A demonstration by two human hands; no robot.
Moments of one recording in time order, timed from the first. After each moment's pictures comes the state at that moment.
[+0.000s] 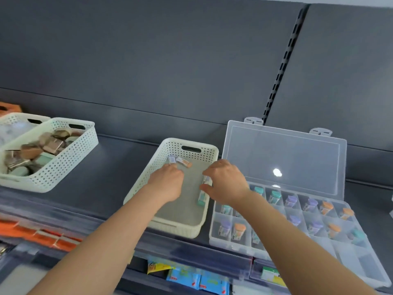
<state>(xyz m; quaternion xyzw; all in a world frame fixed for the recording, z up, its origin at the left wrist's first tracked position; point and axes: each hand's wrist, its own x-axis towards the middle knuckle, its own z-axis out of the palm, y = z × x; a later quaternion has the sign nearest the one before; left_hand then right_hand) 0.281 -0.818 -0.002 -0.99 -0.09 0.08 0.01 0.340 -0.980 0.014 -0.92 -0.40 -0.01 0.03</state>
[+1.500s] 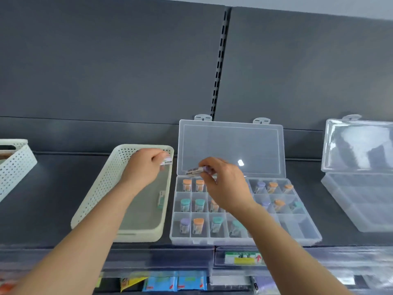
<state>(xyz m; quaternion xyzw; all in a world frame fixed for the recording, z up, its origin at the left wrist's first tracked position) 0.315 -0.863 0.031 -0.92 -0.09 -0.13 -0.35 0.316 -1.071 0.033 -0.89 -0.27 -0.16 0.32</state>
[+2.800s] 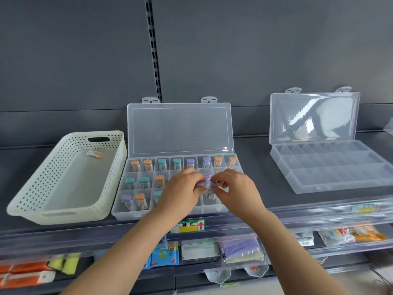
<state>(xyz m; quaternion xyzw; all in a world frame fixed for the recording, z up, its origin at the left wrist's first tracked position) 0.263 -1.086 -0.004 -0.95 0.11 -0.09 -0.28 0.284 -1.247 -0.015 -0.93 -0.20 -0.11 0.28</state>
